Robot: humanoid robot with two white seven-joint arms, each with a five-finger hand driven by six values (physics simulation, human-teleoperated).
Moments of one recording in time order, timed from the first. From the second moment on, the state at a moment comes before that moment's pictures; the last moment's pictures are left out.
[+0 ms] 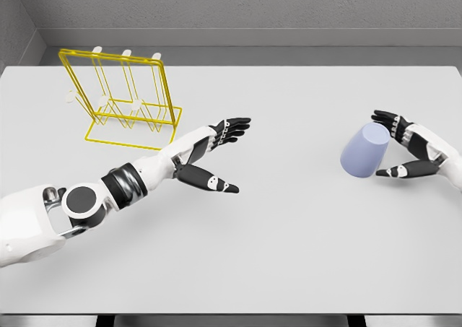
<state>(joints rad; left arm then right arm) -0.81 0.75 -1.37 -1.77 0.81 -0.17 0.16 -0.45 -0.79 0.73 -0.89 -0.84 -0.61 0.61</state>
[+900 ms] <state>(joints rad) -0.81 0.75 -1.37 -1.76 0.81 -0.17 0.16 -0.46 -0.77 0.75 -0.90 -0.84 -0.57 0.61</state>
